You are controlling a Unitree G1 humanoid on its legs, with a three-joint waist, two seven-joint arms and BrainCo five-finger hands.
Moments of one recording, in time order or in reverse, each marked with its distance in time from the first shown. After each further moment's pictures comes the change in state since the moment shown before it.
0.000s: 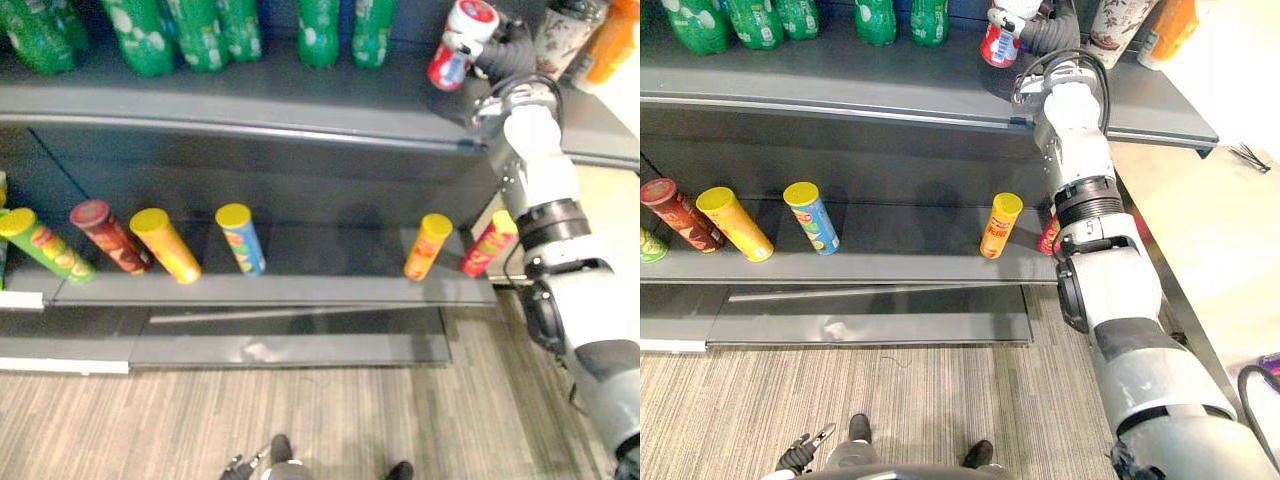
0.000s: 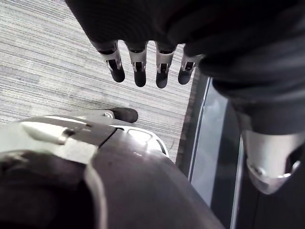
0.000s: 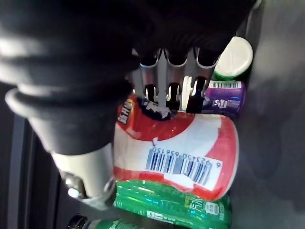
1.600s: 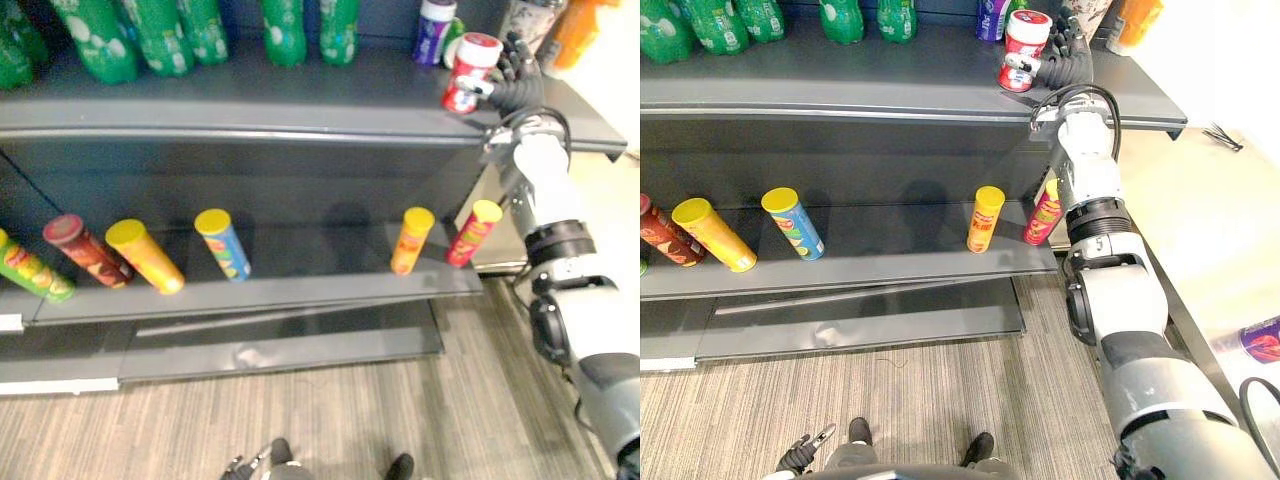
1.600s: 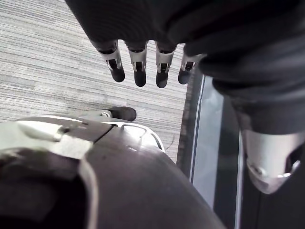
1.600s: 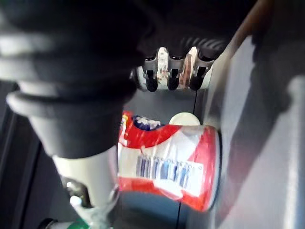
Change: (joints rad) left arm 0.003 -0.001 0.000 0.000 0.000 0.000 -0.001; right arm 0.096 -0.036 -0.045 -0.011 -0.031 -0.001 -0.020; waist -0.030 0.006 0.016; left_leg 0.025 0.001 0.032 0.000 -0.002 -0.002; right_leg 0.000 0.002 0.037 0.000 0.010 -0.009
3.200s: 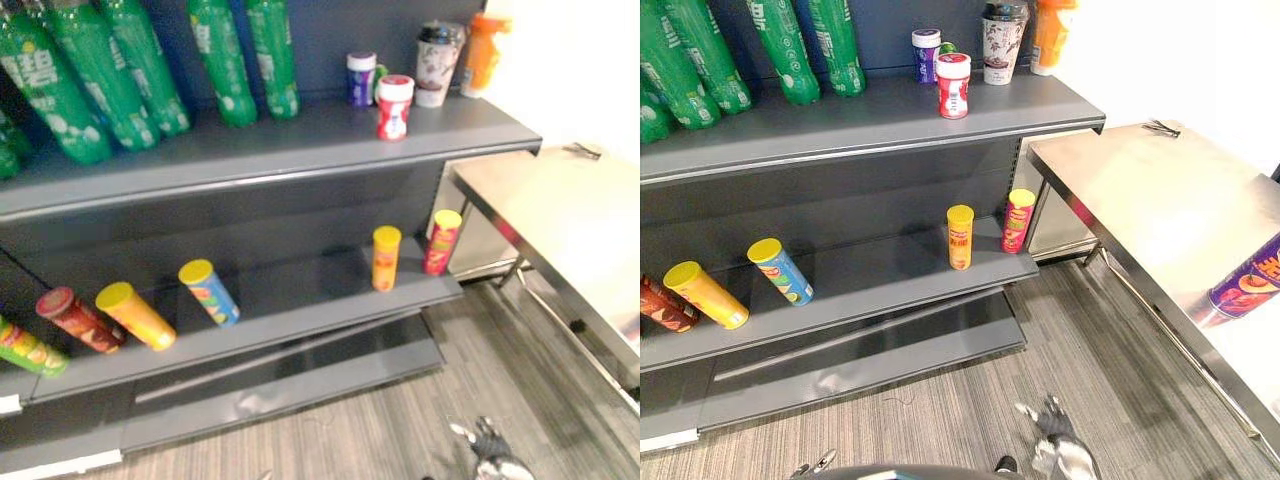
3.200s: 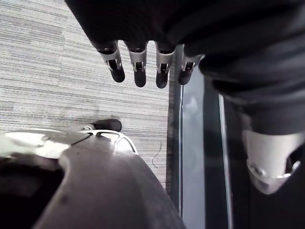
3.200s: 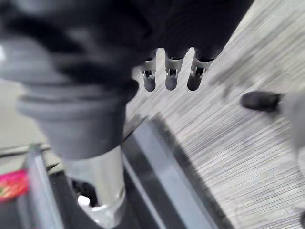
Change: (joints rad) left arm 0.063 -0.058 0.067 0.020 0.052 0.000 0.036; right arm 1.345 0.332 -0.239 0.123 -0.044 -0.045 0.138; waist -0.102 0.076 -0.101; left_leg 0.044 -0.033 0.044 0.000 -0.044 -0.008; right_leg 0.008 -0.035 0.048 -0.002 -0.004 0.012
